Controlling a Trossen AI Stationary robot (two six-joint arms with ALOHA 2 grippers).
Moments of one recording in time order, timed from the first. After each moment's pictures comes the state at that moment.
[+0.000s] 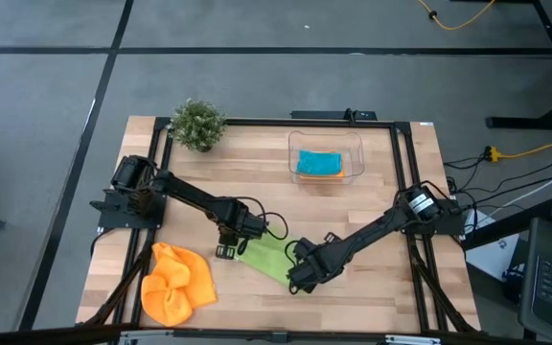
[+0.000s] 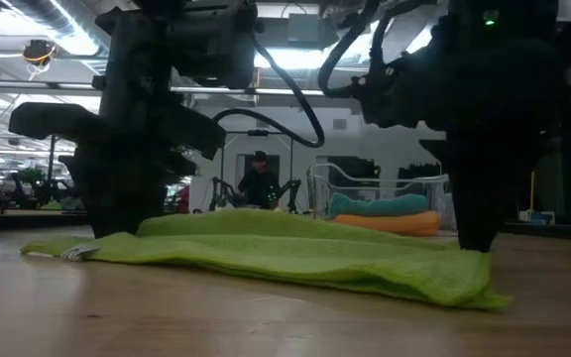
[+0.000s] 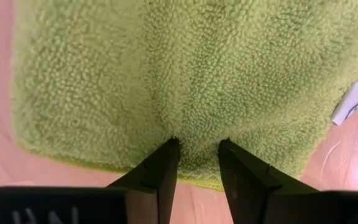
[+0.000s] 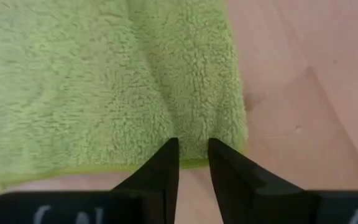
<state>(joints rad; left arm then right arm) -0.20 1.84 1.12 -0.87 0.02 -0.10 0.49 2.08 1.48 -0.96 0.15 1.15</state>
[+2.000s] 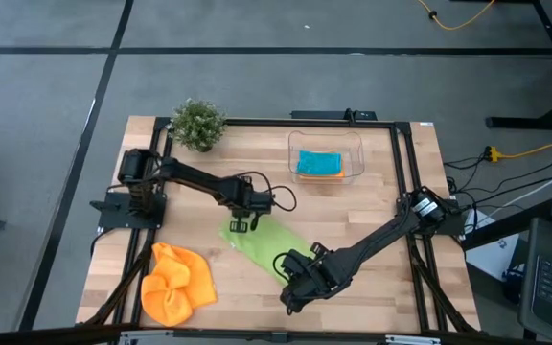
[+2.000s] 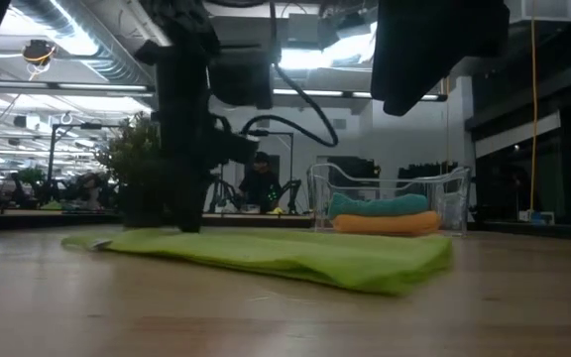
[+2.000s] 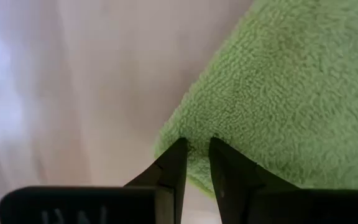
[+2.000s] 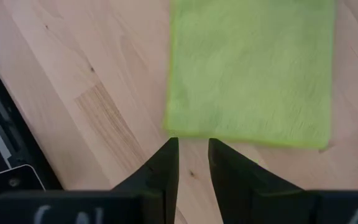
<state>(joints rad) -0.02 1.86 1.13 -0.76 -0.28 0.01 0.57 2.08 1.75 -0.95 0.27 1.12</state>
